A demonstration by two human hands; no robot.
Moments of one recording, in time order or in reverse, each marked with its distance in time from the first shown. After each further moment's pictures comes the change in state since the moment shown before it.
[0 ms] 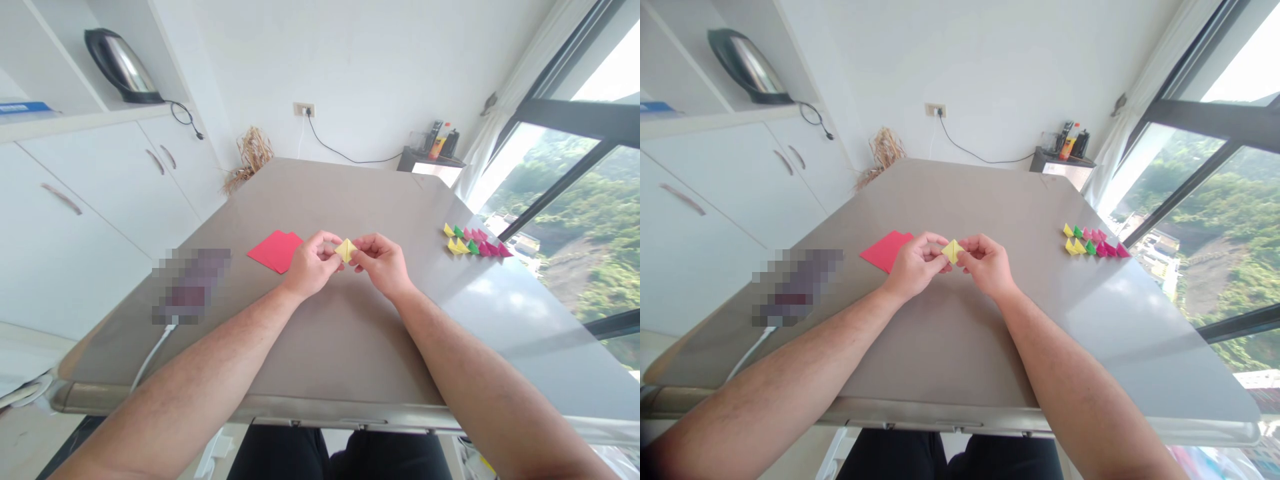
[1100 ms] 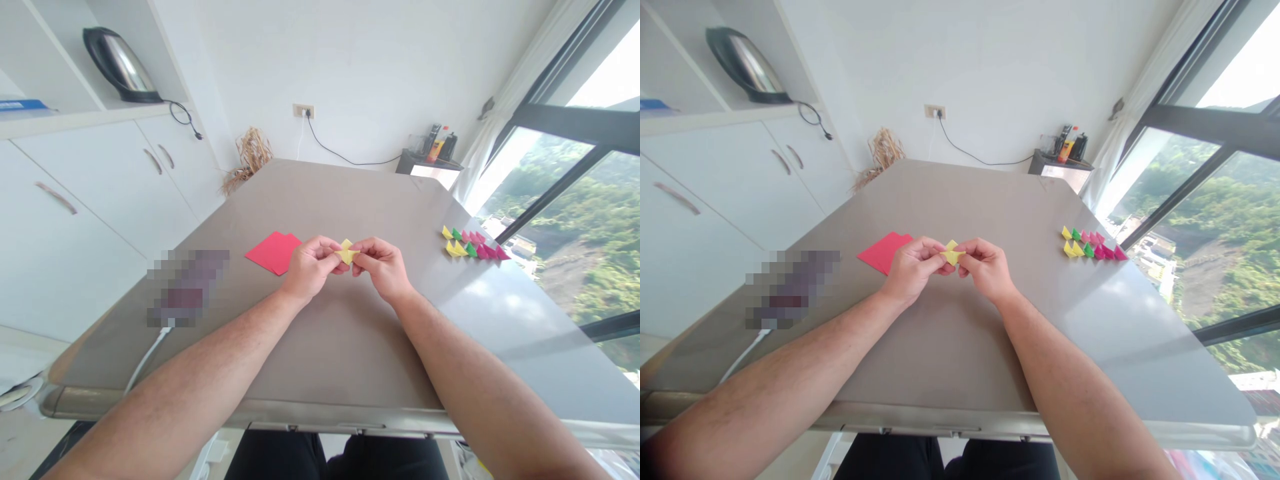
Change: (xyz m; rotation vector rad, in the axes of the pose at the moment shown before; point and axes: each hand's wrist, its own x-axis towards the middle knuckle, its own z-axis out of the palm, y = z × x) left_hand -0.006 0.012 0.010 -0.259 0.066 -0.052; right_hand -0.001 -0.003 -0.002 0.084 -0.063 -0.022
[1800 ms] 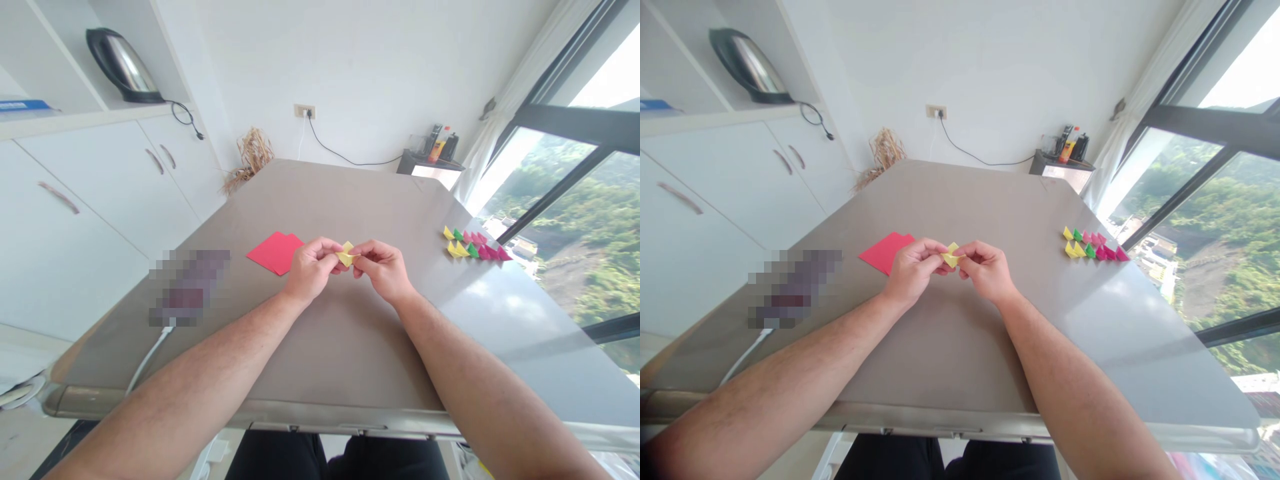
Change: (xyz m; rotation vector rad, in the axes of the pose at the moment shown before) left_hand 0.001 -0.007 -0.003 0.059 0.030 0.029; right_hand -0.001 -0.001 0.002 -0.041 -0.013 -0.050
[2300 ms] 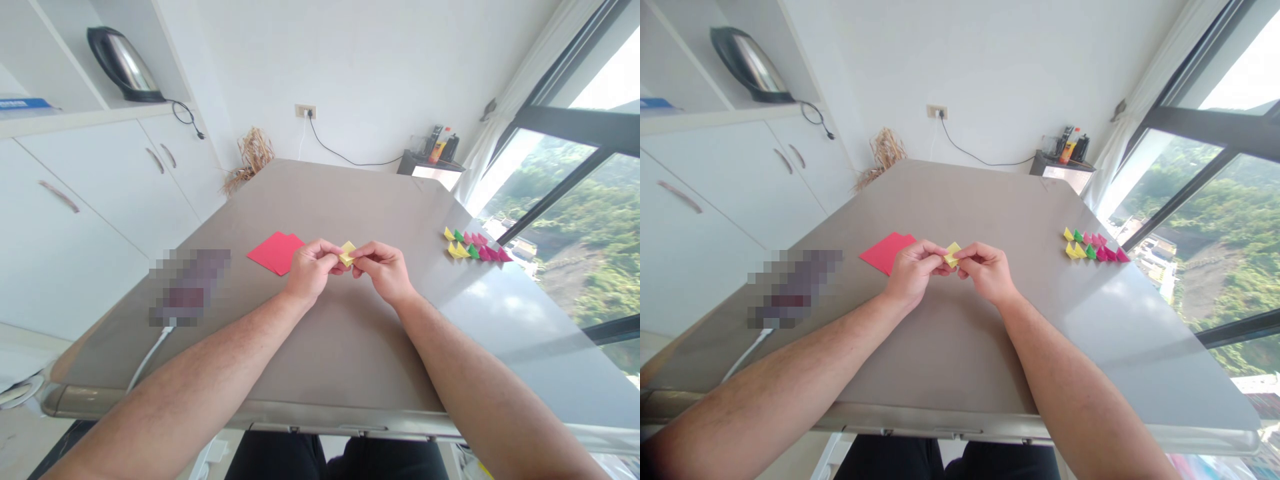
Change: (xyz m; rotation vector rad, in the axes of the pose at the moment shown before) left_hand -0.003 0.007 0.006 -0.135 0.070 -0.094; right_hand 0.000 0.000 0.001 0.046 0.007 0.005
